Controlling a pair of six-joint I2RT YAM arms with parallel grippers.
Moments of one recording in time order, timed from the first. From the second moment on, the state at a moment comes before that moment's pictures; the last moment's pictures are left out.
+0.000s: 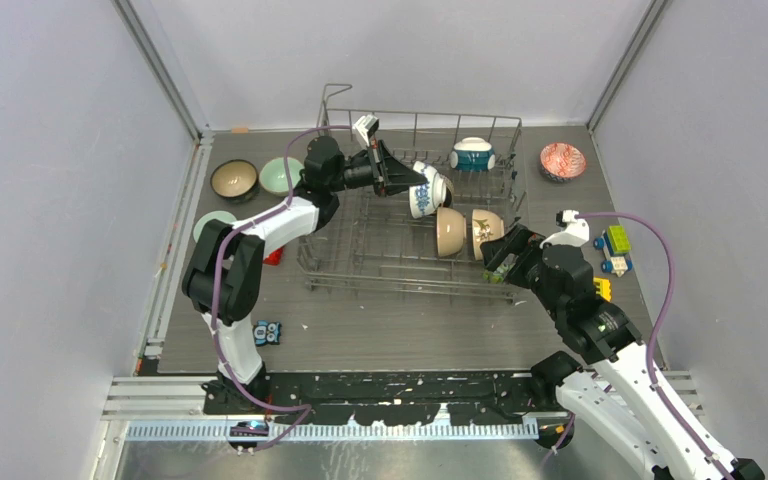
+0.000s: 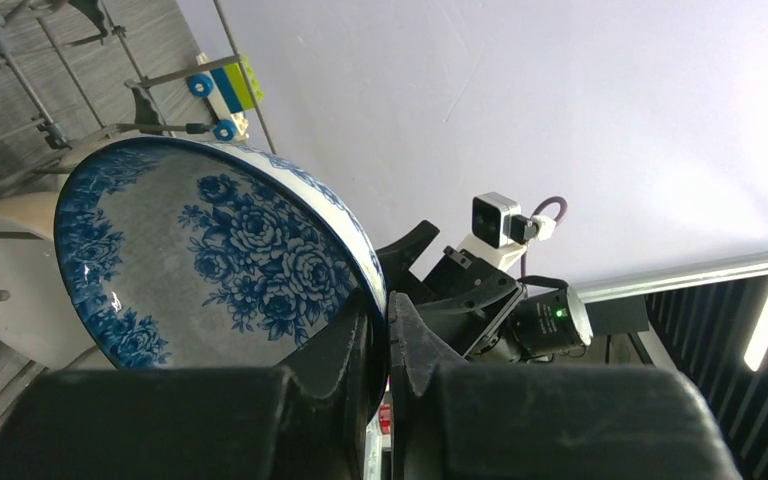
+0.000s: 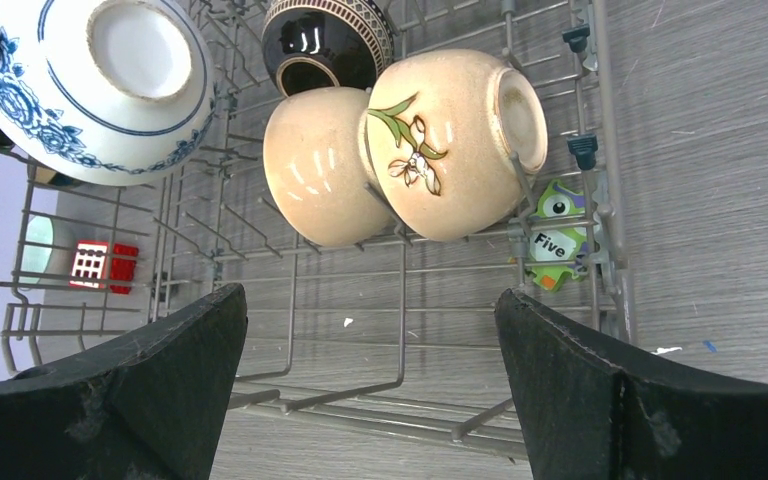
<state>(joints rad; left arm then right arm) -0.46 1.84 1.25 0.68 0.91 -1.34 0.49 0.56 0.66 -0.50 0.27 0.70</state>
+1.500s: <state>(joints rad) -0.59 1.35 1.47 -0.10 0.77 -0.76 0.49 0.58 0.88 -0.54 0.29 0.62</state>
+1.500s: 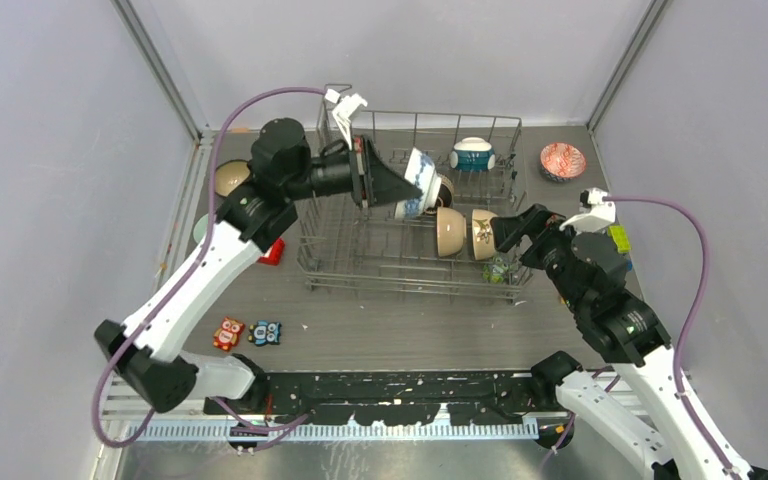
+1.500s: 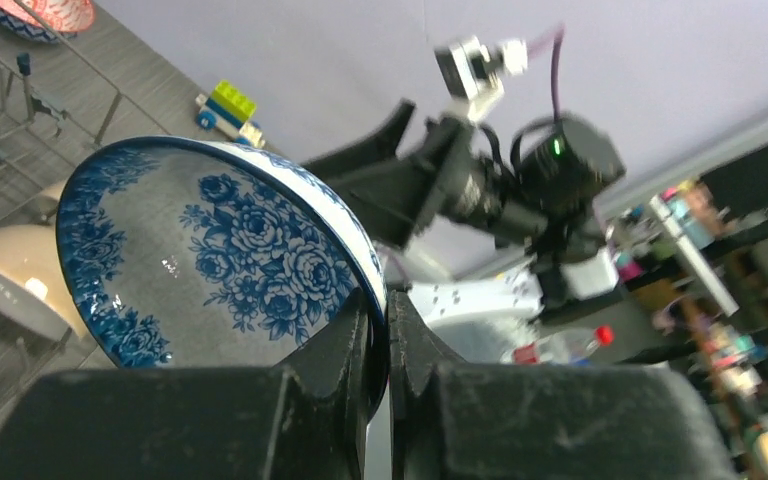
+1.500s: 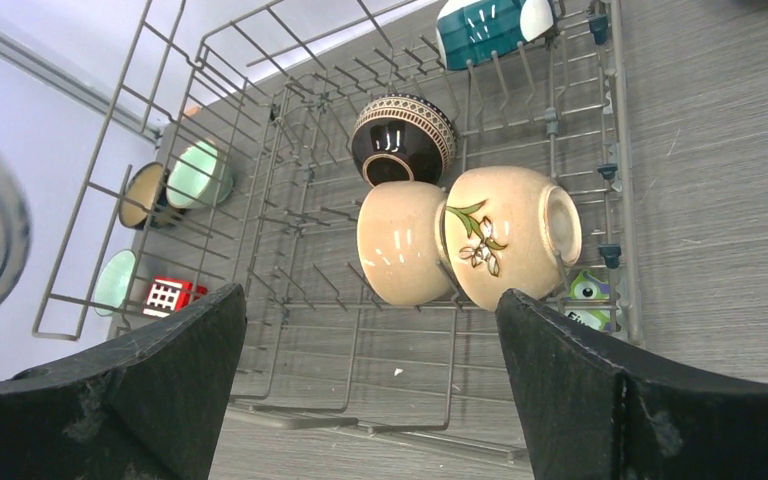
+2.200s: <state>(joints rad) -0.86 1.04 1.40 -0.78 0.29 -0.03 0.51 0.91 1.21 -0.51 -0.06 0.58</state>
